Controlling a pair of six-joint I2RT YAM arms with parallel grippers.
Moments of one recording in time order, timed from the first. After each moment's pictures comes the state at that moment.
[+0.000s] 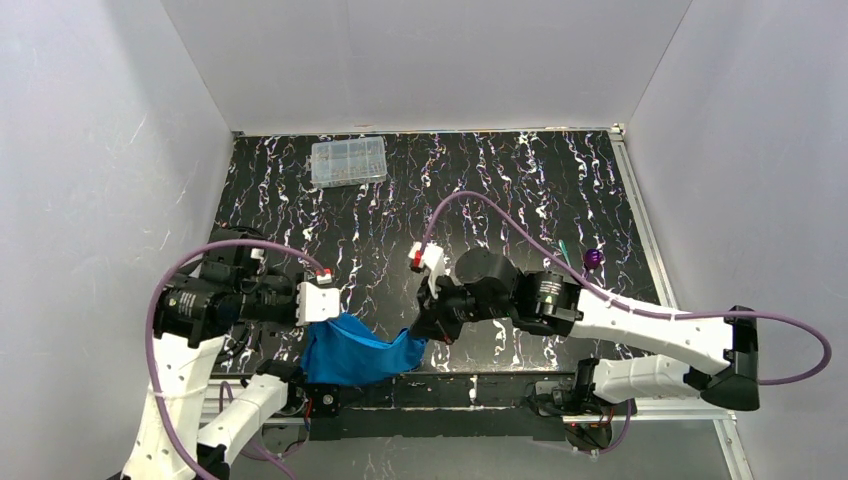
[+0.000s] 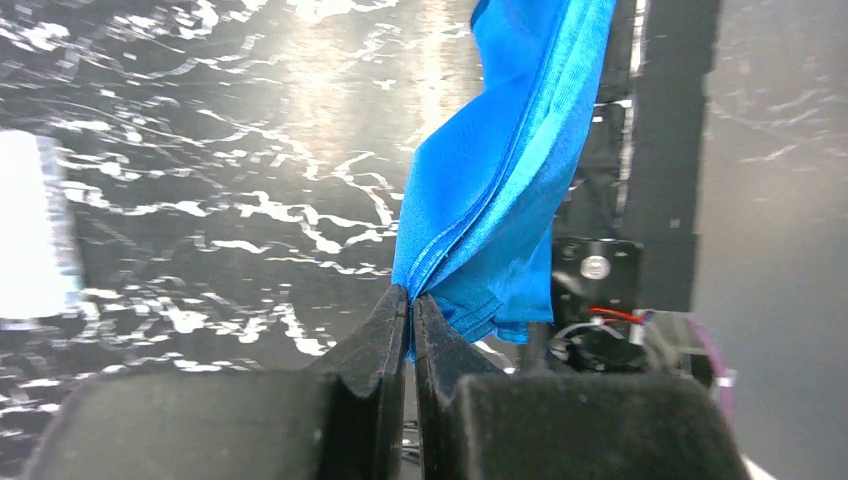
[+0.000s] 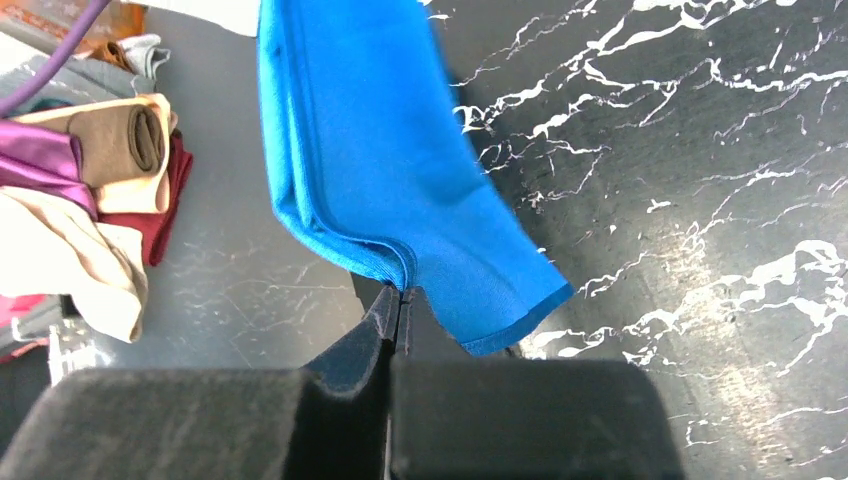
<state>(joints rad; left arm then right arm) -0.25 0.81 1.32 -1.59 0.64 1.25 1.29 1.15 1.05 -0.43 -0.20 0.31</state>
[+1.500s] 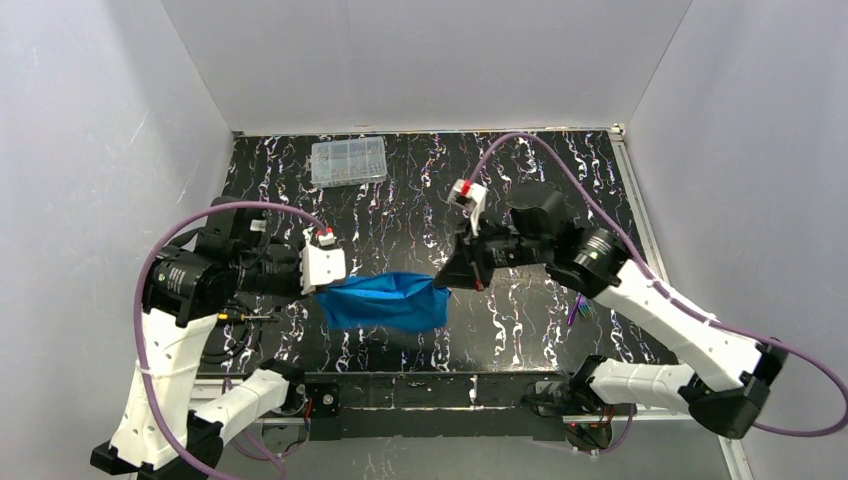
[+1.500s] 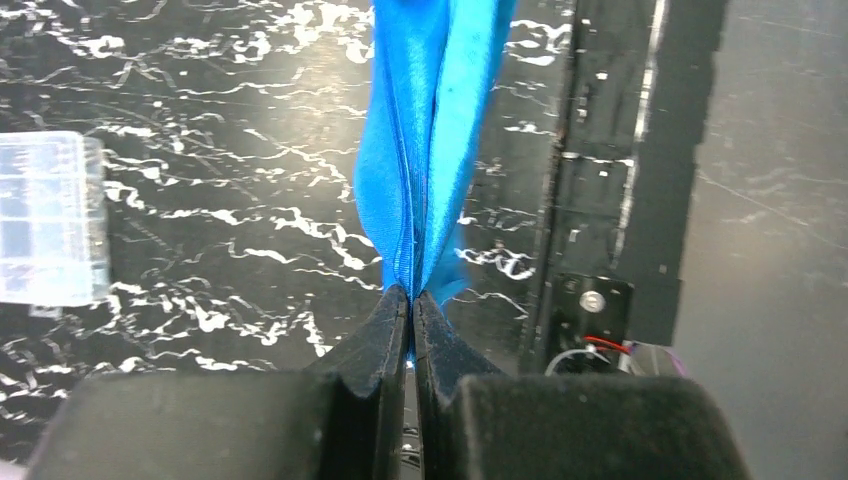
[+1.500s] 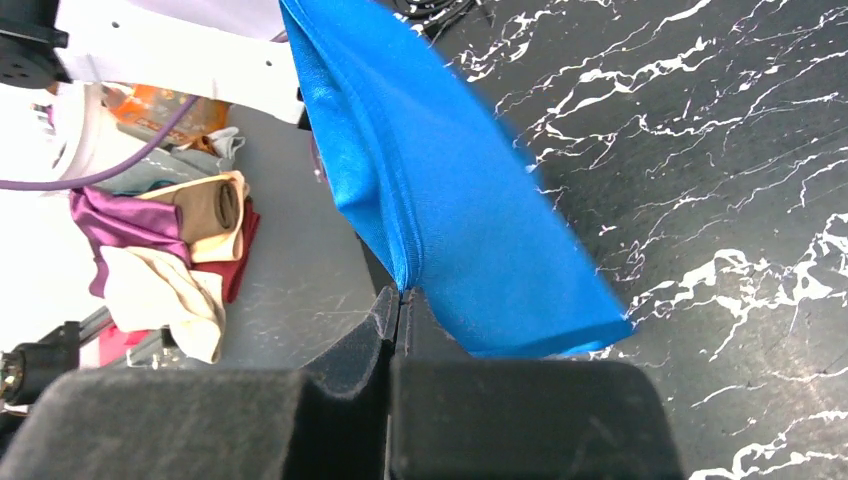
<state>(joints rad) -0.36 0.98 1.55 -1.55 0.59 0.99 0.90 1.14 1.25 -0.57 -0.57 0.30</state>
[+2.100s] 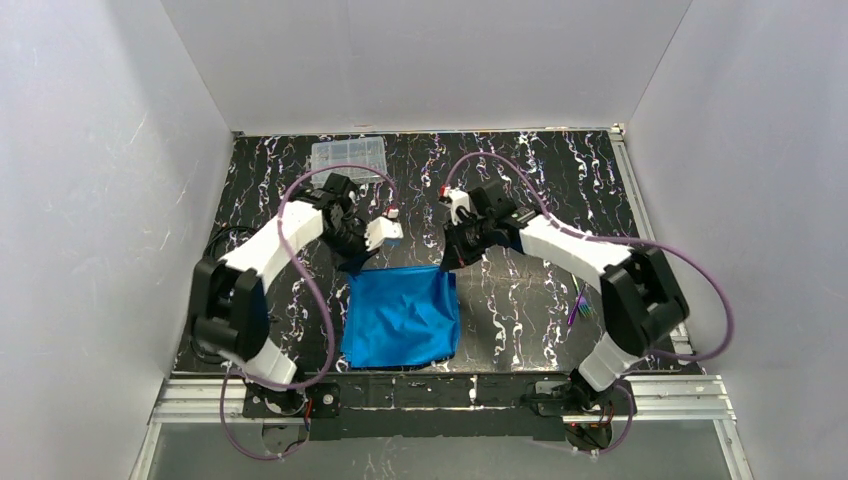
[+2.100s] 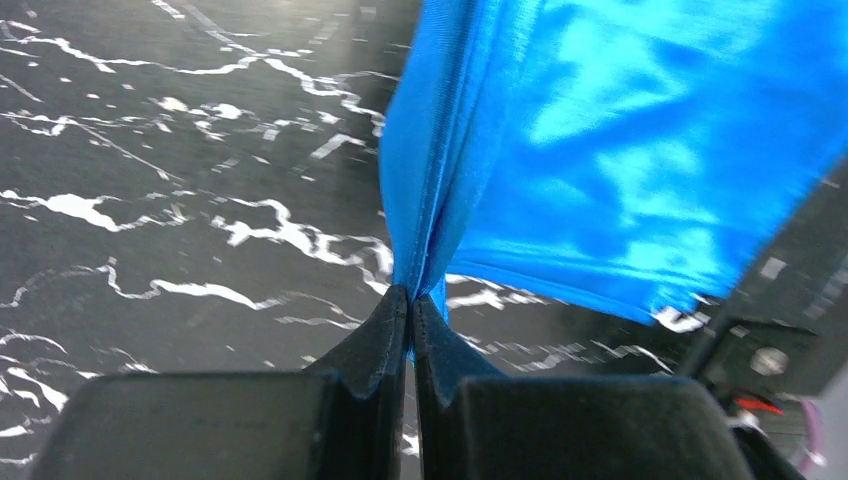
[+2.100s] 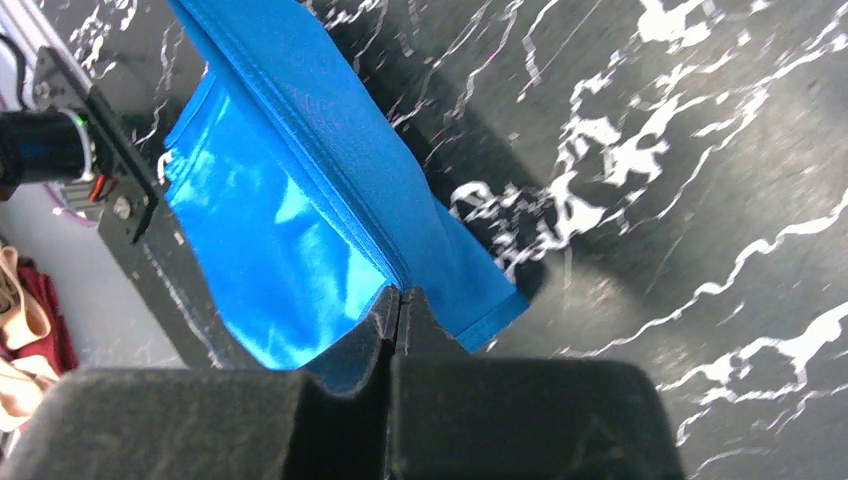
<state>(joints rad) -0.35 1.53 1.19 -1.09 0.41 0.97 0.66 1.58 1.10 -0.43 -0.52 0.17</state>
